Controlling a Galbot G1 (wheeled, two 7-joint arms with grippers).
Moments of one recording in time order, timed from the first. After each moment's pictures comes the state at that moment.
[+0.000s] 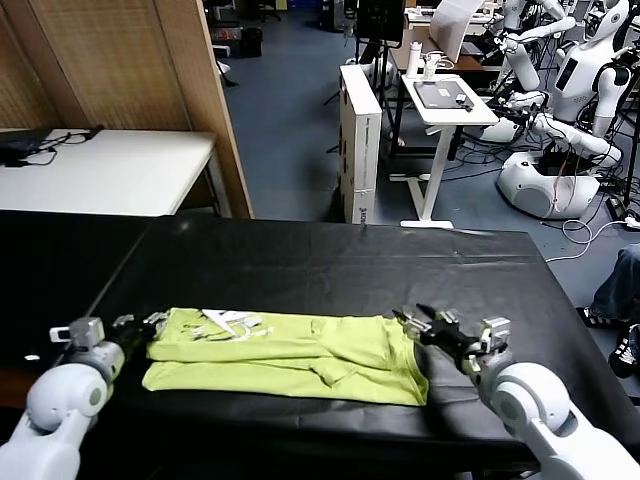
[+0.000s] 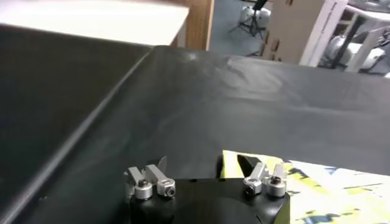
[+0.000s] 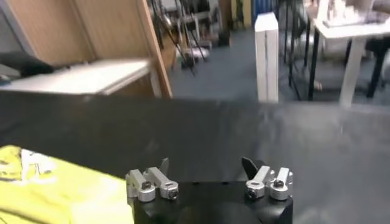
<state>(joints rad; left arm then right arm) 1.43 -0.85 -0.84 -1.91 -1.07 0.72 -0.10 -1.42 0.79 0.53 2.13 0.87 -0.32 -0.06</state>
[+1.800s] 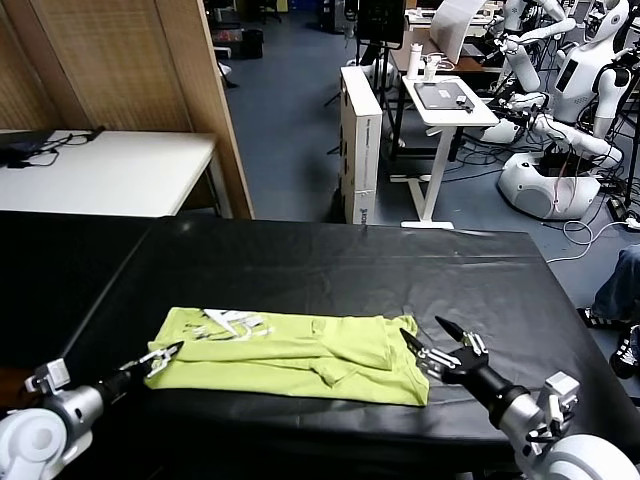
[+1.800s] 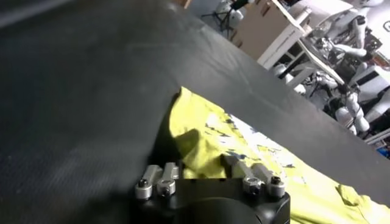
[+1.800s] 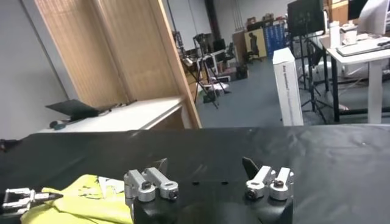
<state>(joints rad) 1.52 -1.00 -0.87 -1.91 -1.21 0.74 -0.02 -1.67 0.92 0.65 2.31 0.83 -0.30 -0.09</state>
